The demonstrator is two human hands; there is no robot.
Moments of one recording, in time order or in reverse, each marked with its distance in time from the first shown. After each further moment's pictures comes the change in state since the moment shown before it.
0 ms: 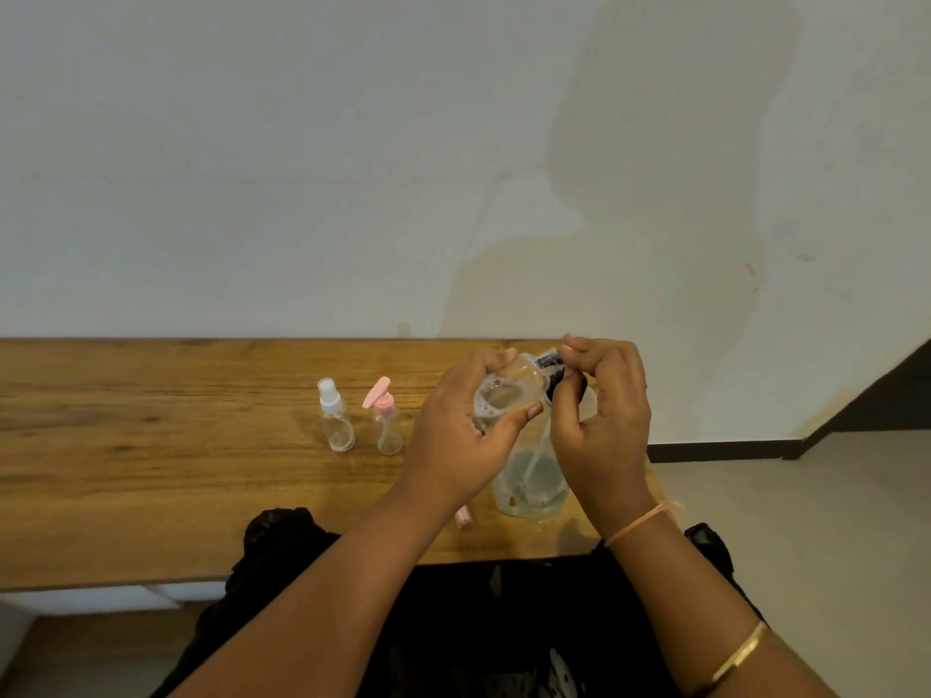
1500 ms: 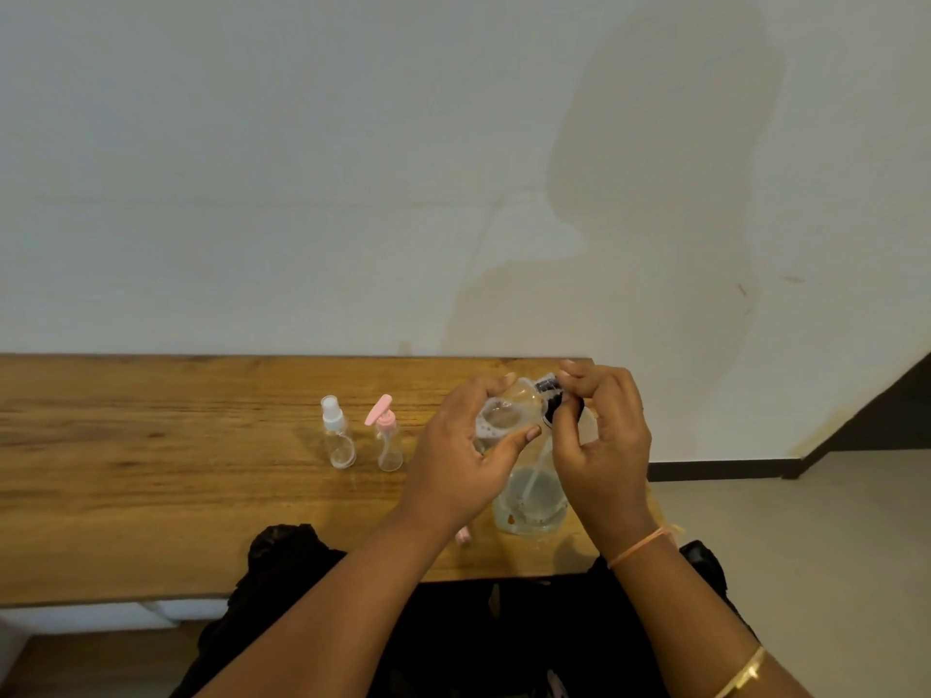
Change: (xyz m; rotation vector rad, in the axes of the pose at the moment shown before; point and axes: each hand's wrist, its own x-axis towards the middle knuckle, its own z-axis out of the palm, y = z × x) left_hand -0.003 -0.003 0.002 0.032 0.018 0.008; right_hand -0.002 0.002 -0.004 0.016 0.005 -0.028
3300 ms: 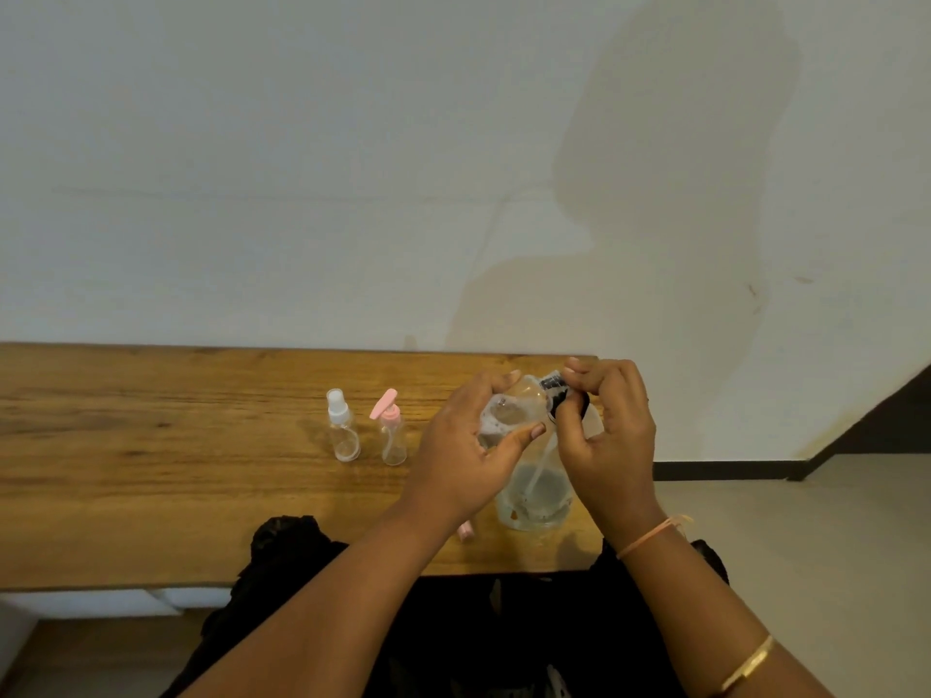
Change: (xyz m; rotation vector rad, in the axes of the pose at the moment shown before) left_hand 0.000 0.003 -0.002 -0.046 -0.034 -0.038; right_hand 0.003 0.007 -0.001 -0.007 -0.058 -0.011
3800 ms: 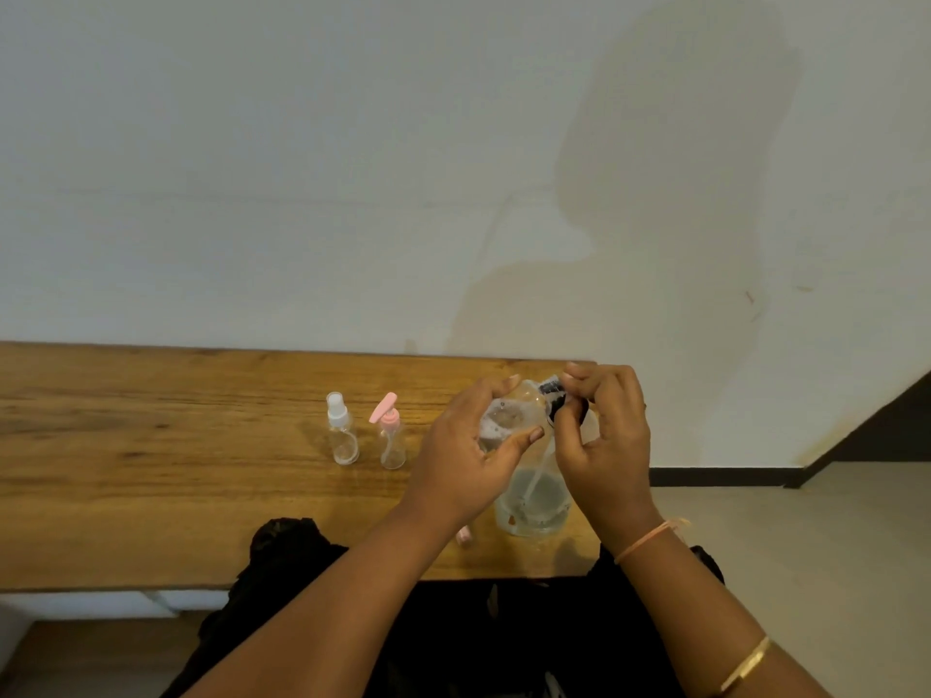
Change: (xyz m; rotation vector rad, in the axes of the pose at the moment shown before) left_hand 0.000 -0.005 0.003 0.036 0.015 0.012; right_hand 0.000 -0.001 0.000 -0.026 -0.021 -0.005
